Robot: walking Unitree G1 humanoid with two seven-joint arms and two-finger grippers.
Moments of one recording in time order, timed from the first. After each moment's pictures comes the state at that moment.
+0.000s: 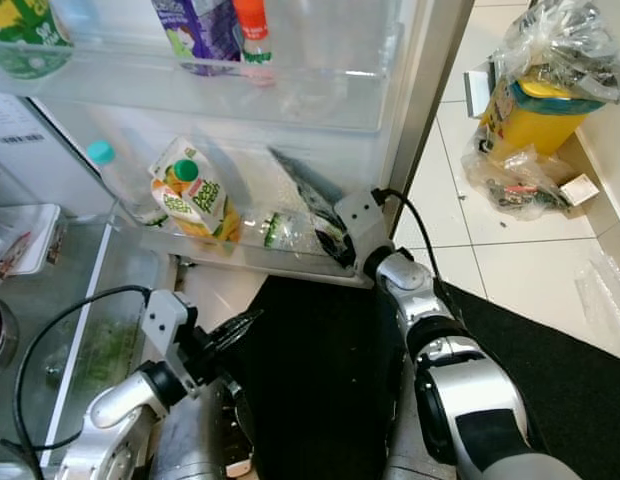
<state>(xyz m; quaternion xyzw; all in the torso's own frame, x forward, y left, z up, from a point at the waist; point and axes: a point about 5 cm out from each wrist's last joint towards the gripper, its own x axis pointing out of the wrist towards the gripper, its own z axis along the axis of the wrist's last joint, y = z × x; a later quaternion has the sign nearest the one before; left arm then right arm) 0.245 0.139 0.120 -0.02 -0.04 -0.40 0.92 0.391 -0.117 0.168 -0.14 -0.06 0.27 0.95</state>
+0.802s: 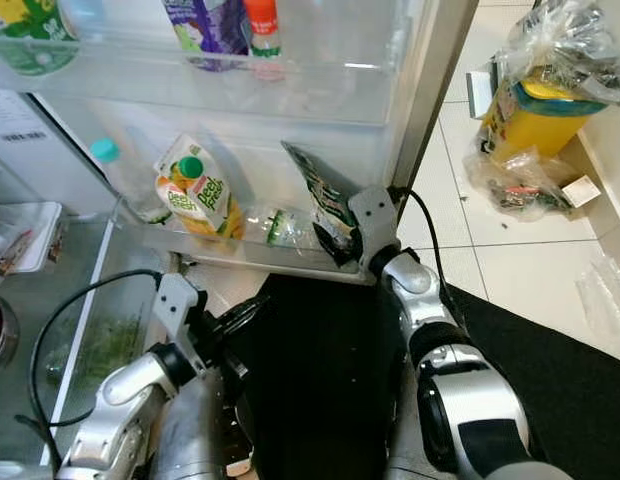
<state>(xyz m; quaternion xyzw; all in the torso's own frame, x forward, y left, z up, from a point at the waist) 0.266 0.134 0.128 -0.01 -0.06 -0.40 0.91 0.383 -0.127 0.168 -0.09 -0.11 0.27 0.95</state>
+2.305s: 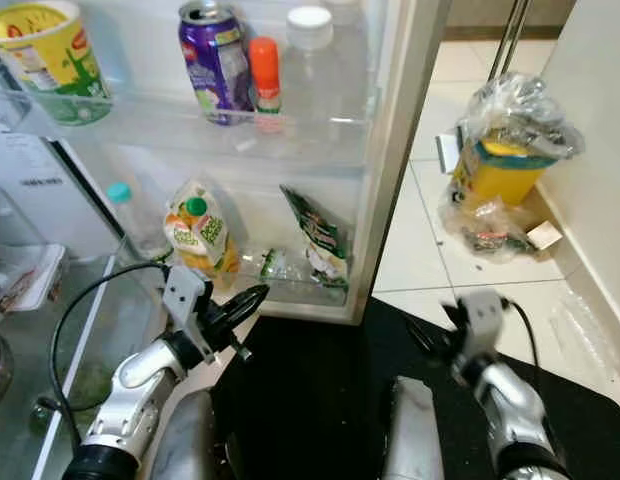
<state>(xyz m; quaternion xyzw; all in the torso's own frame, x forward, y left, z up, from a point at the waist) 0.292 0.137 0.111 -0.01 -0.07 -0.38 0.92 0.282 -0.269 0.043 0.02 0.10 0.11 0.99</state>
